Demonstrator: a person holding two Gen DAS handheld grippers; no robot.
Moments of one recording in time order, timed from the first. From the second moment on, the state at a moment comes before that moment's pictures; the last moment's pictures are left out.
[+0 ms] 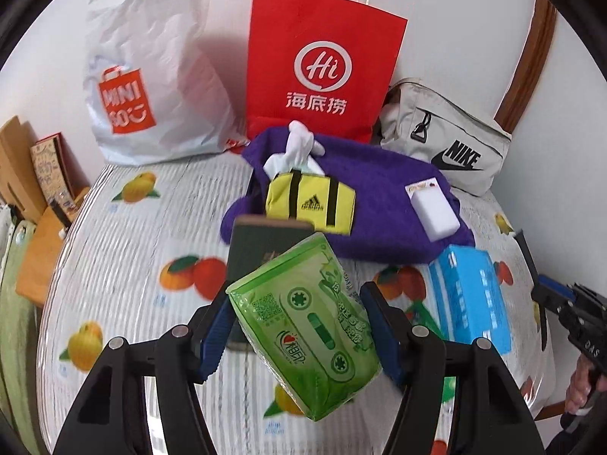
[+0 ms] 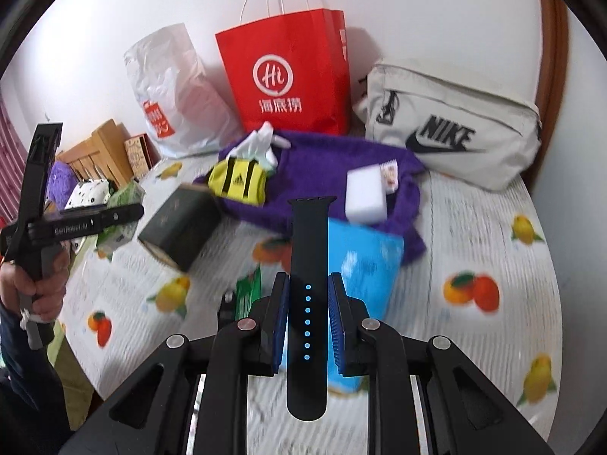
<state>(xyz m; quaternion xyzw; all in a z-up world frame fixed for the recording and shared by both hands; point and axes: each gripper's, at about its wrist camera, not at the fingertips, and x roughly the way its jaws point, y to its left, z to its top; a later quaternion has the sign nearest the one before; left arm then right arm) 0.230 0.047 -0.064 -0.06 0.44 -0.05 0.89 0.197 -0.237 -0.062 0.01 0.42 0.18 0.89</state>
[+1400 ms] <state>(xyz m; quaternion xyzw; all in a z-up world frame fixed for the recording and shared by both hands) 0.409 0.014 -0.105 -0.06 0.50 -0.10 0.86 0.427 -0.178 -0.156 0.01 0.55 0.17 0.82</state>
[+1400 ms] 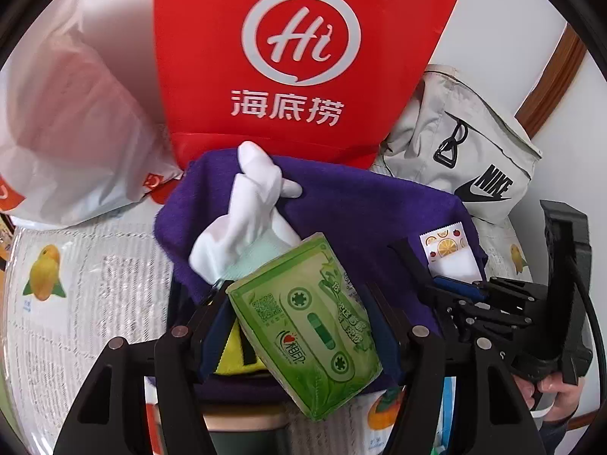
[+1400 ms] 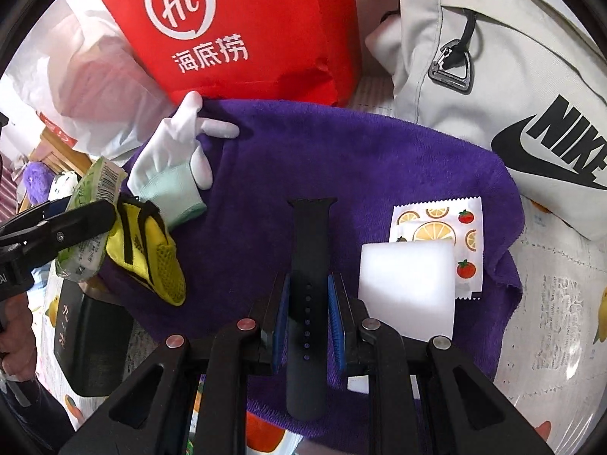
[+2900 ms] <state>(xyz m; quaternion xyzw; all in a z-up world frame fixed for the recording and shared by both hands) 0.349 -0.005 -0.075 -0.02 0.51 -0.09 0.86 0.284 -0.217 -0.090 0.03 0.48 0.15 0.86</state>
